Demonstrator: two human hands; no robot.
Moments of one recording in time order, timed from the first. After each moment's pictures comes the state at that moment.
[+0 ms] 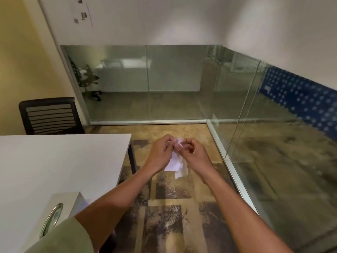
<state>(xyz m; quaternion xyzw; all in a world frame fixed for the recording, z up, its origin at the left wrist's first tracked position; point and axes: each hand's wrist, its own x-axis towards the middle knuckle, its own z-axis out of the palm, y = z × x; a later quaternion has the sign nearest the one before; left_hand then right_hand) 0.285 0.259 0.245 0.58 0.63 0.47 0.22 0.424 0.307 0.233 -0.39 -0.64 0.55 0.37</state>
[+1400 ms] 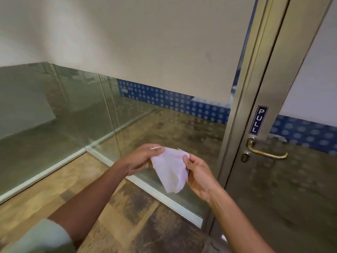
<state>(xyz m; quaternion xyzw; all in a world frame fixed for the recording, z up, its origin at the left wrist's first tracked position) 0.567 0.557 0.260 0.64 0.23 0.13 0.72 0.718 0.405 0.233 -0.47 -0.25 0.51 0.68</state>
